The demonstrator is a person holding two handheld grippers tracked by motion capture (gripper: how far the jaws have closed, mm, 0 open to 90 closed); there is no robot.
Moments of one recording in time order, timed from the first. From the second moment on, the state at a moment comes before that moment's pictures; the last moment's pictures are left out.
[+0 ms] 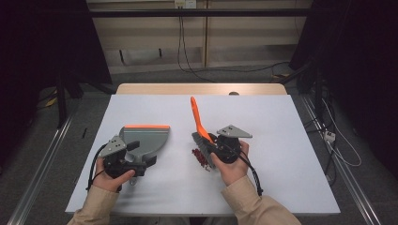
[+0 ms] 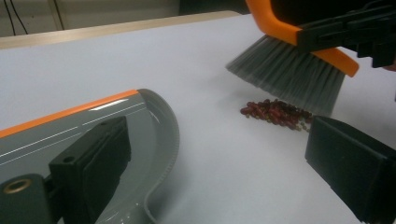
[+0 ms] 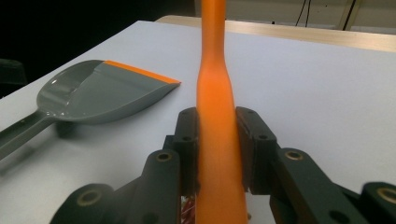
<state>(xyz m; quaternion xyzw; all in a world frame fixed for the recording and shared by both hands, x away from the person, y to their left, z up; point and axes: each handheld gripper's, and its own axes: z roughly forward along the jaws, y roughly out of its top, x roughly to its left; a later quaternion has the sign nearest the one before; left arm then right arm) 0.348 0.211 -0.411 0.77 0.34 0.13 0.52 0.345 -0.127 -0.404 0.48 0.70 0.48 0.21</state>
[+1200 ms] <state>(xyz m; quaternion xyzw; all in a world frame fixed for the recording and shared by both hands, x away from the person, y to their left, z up) 0.328 0.234 -0.420 0.79 0.41 0.16 0.42 0.349 -0.158 -0.406 0.50 0.69 0.49 0.20</state>
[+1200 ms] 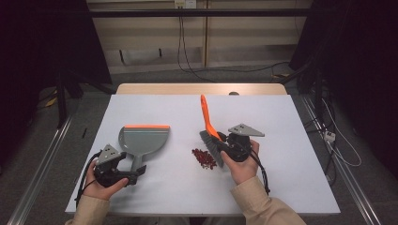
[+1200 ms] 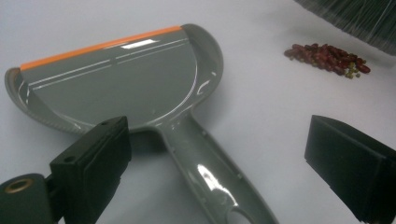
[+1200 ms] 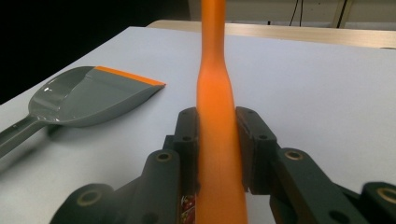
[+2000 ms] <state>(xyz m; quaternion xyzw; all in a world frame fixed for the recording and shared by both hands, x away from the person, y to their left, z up) 0.339 0.248 -0.433 0.79 0.46 0.17 0.36 0.350 -0.171 -0.408 0.50 0.69 0.48 0.20</state>
